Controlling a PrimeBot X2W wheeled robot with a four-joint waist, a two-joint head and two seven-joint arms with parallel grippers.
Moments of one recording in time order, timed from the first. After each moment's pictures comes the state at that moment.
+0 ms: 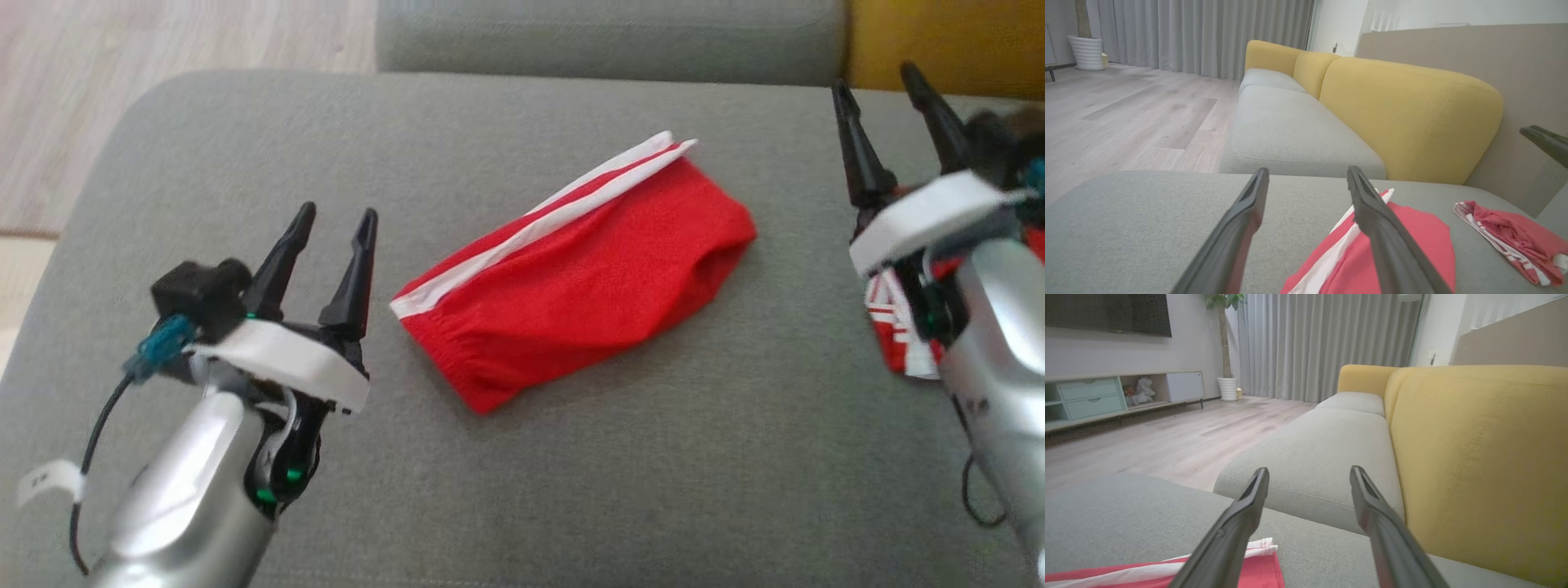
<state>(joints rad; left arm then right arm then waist) -0.42 0.31 -0.57 0.29 -0.65 0.05 -0.25 -0.75 -0.35 0.41 0.76 0.40 0.13 -0.22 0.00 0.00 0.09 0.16</state>
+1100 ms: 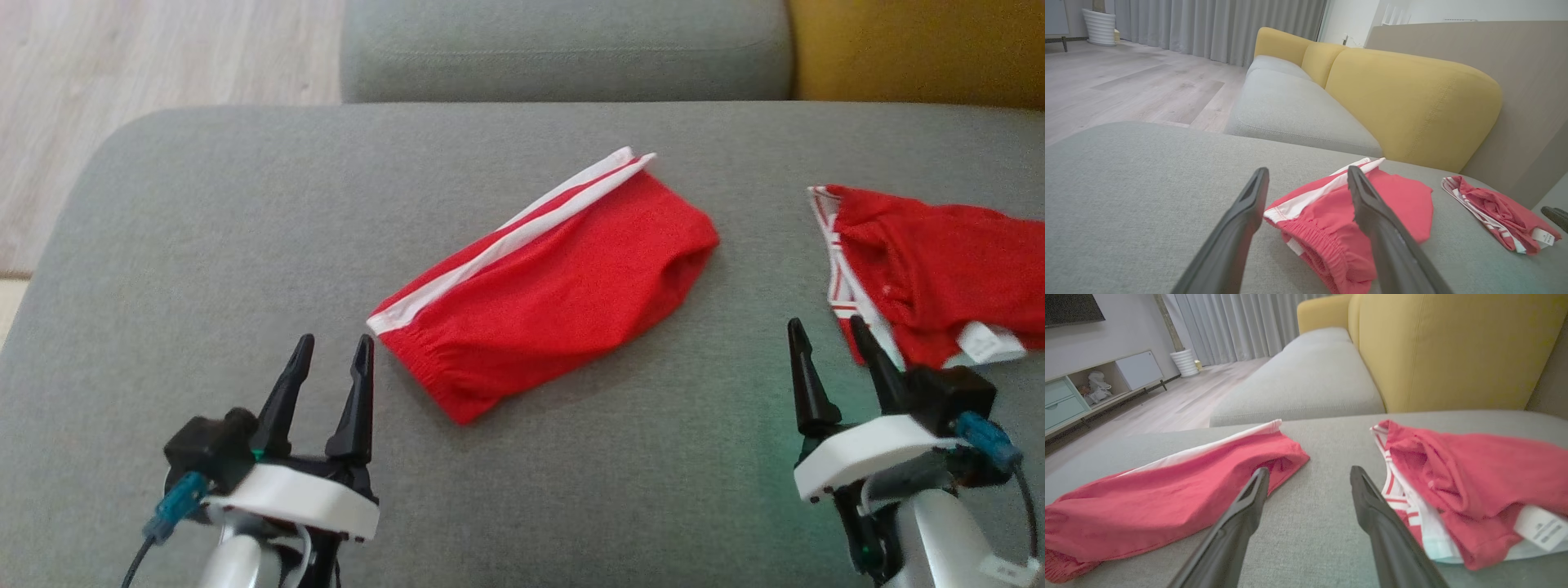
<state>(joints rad) -0.02 0.06 -0.19 0.17 -0.32 -0.11 -0.25 -0.09 -0.06 0.01 0.29 0.16 0.13 -0.08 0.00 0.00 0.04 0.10</state>
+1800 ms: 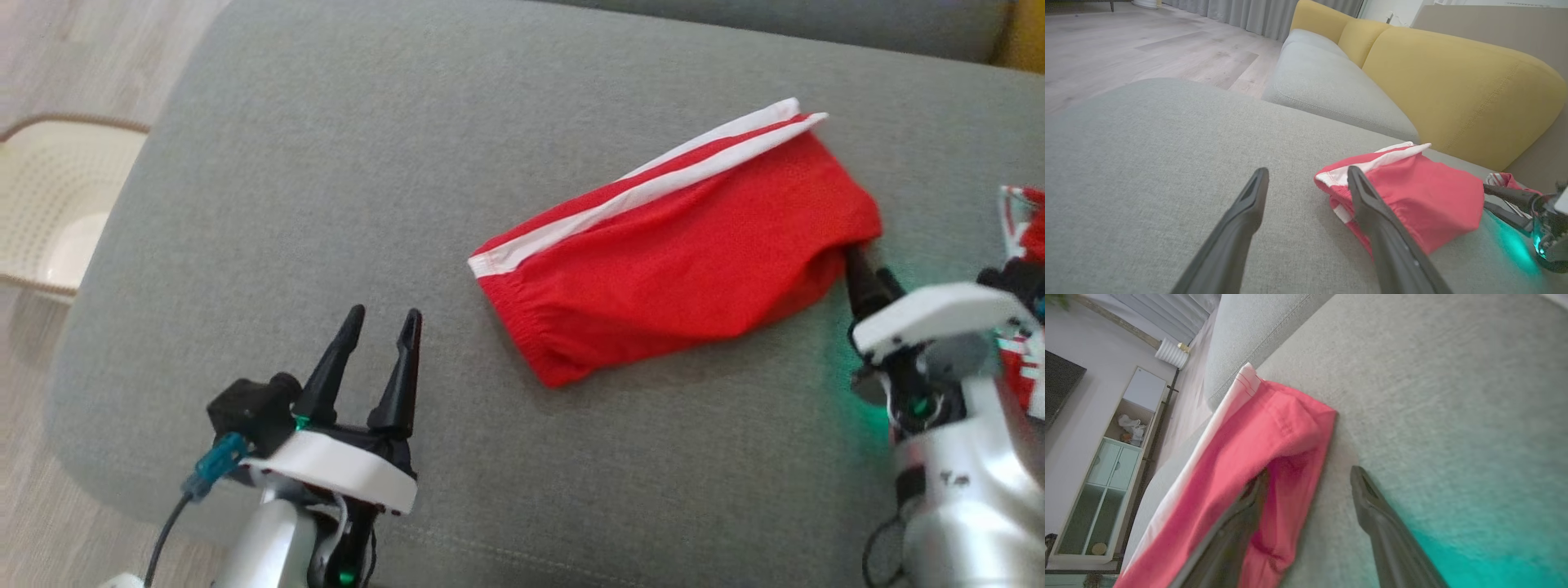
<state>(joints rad) -0.11 0.05 -0.28 0.23 -0.37 -0.12 -0.25 -0.49 -0.05 -0.23 0.73 0.60 0.13 0.23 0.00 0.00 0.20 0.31</state>
